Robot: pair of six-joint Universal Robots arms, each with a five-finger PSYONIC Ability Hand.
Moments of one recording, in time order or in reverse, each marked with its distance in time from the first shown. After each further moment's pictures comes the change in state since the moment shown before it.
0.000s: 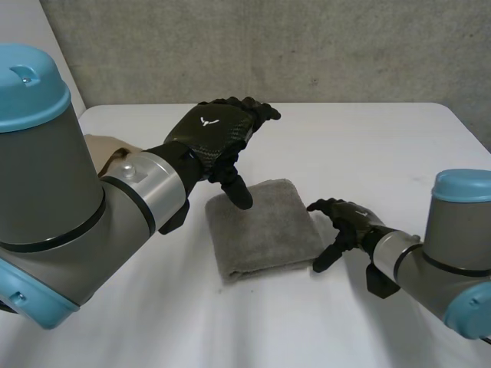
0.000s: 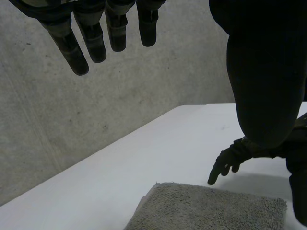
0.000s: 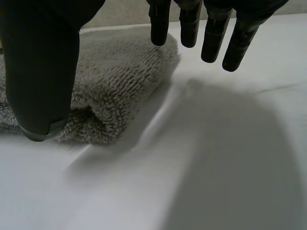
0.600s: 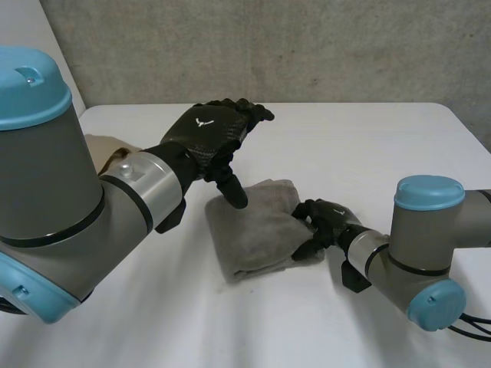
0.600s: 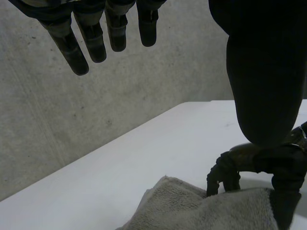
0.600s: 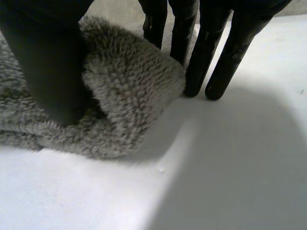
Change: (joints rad) left arm 0.017 -0.009 -0.003 0.000 -0.001 -0.005; right arm 0.085 0.125 -0.109 -0.065 0.049 0.057; left_hand 0.000 0.000 0.000 0.000 0.000; right_hand 0.398 0.560 0.599 0.554 0.503
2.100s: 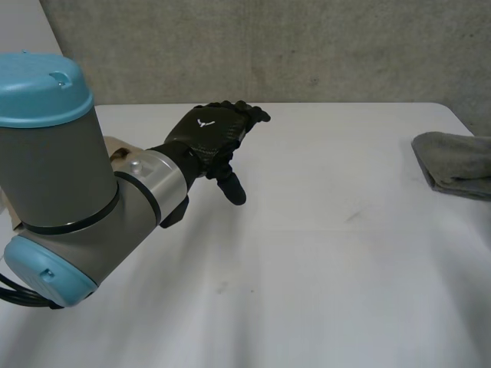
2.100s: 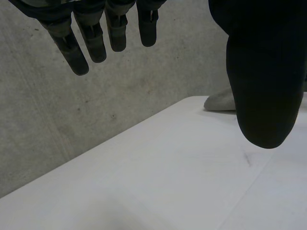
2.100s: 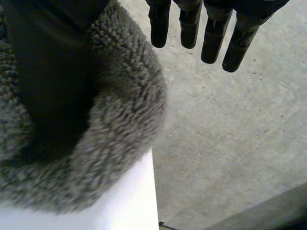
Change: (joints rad) left arm 0.009 -0.064 0.043 0.011 -0.013 0.011; right arm -0.631 0.662 -1.282 0.331 0.160 -0.606; left_hand 0.000 0.000 0.000 0.000 0.000; right_hand -0.379 -0.546 -0.582 -0.548 -0.482
